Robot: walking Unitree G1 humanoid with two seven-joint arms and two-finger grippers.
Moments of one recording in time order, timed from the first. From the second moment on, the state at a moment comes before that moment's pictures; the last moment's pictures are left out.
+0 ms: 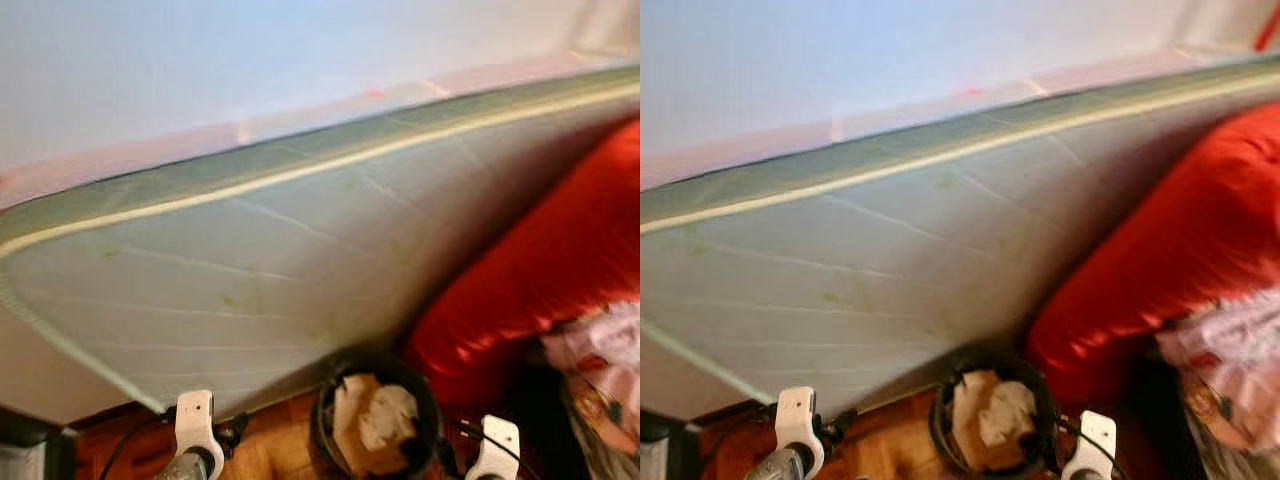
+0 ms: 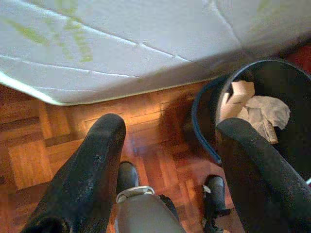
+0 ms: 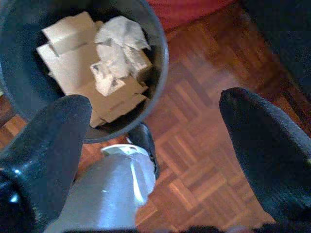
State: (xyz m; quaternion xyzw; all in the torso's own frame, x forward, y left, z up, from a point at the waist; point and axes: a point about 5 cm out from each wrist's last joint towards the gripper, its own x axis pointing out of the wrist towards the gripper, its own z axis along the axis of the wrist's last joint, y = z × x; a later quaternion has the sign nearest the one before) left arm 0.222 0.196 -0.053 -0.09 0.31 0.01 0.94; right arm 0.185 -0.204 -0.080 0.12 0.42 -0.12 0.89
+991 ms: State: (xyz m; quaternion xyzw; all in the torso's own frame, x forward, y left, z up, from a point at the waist) left arm 0.215 0.195 -0.059 -0.08 0.33 0.01 0.94; right arm 0.184 -0.202 -0.081 0.10 0.42 -0.10 0.90
